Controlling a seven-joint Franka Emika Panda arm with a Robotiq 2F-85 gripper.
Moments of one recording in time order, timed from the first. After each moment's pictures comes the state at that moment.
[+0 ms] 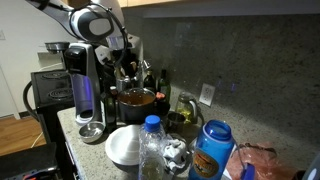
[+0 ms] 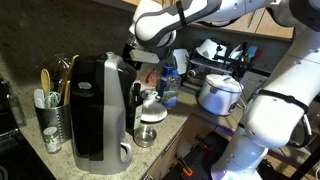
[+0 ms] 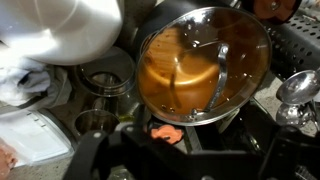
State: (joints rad) arm 0.12 -0.09 0.20 -2.23 0.05 2.49 0.32
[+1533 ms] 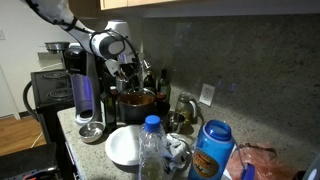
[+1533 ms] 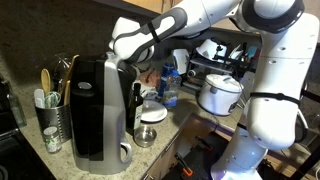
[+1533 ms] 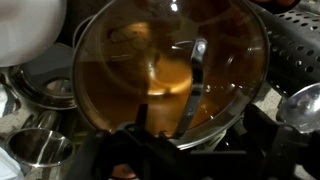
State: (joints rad) arm 0.22 0.19 0.17 -2.06 0.00 2.58 0.38
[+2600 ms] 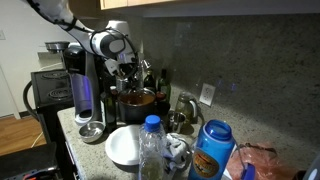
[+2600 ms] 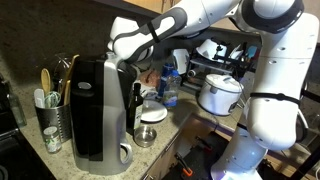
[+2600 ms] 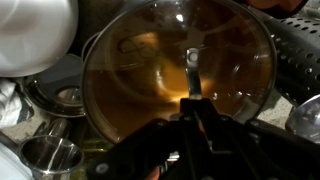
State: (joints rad) arm 0.24 0.19 0.16 -2.05 -0.04 2.52 0.44
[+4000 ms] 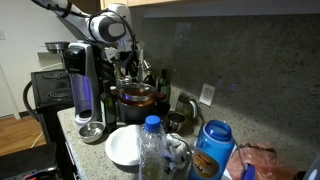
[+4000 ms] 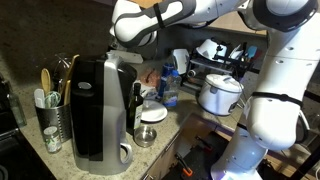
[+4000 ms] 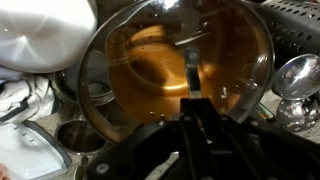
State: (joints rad) arm 0.23 0.11 0.14 -1.99 -0.04 2.36 0.51
